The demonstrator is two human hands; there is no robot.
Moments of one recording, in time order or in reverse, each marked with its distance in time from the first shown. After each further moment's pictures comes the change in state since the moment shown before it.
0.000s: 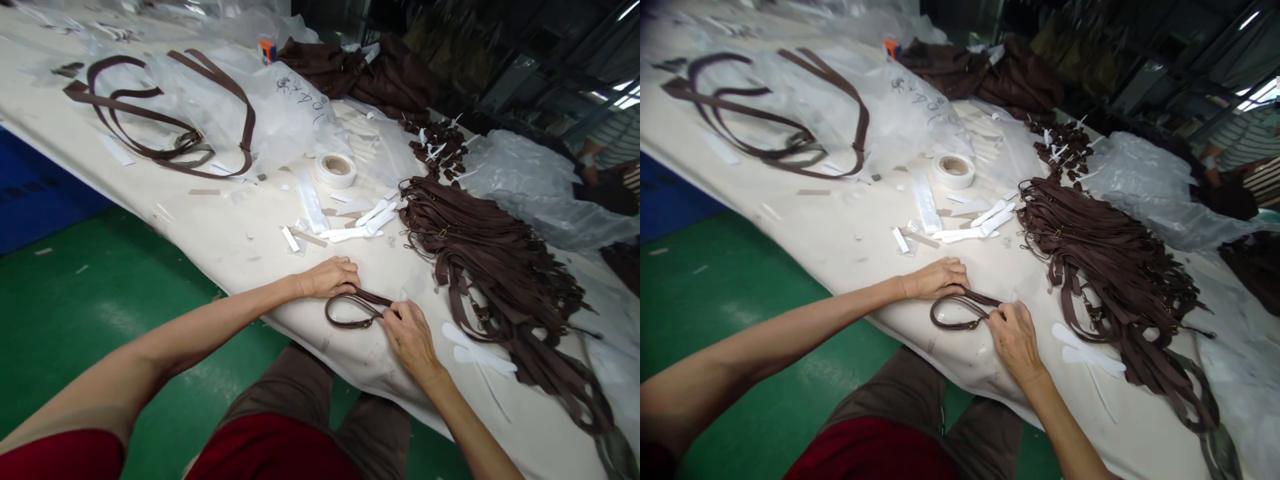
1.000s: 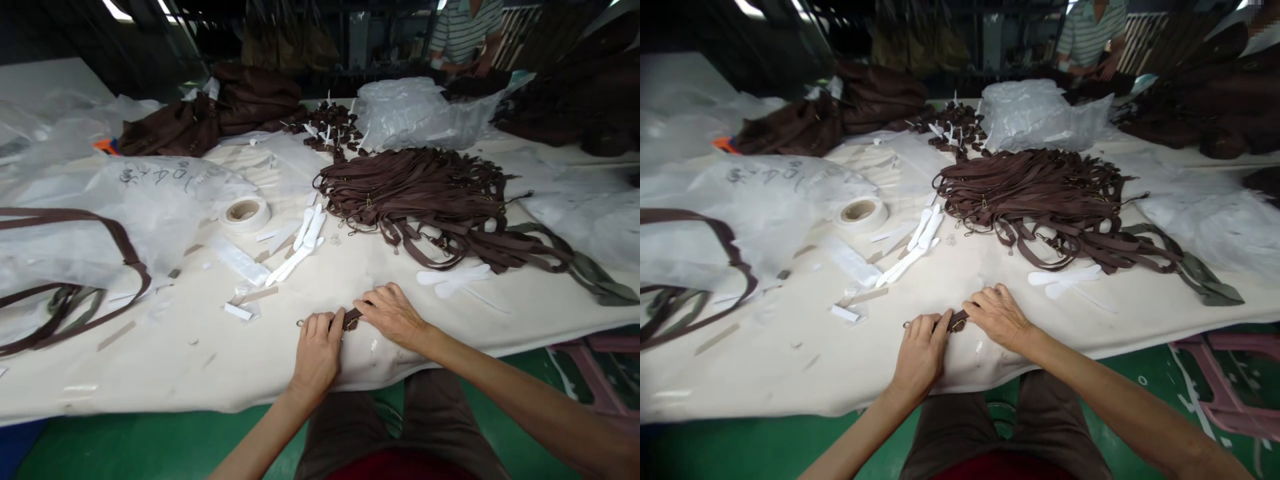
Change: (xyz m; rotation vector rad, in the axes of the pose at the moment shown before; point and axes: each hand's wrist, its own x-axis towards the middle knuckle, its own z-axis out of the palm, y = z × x) left_hand -0.026 0.068 0.044 0.535 0.073 -0.192; right_hand 0.001 -0.015 0.007 -0.027 0.008 0.172
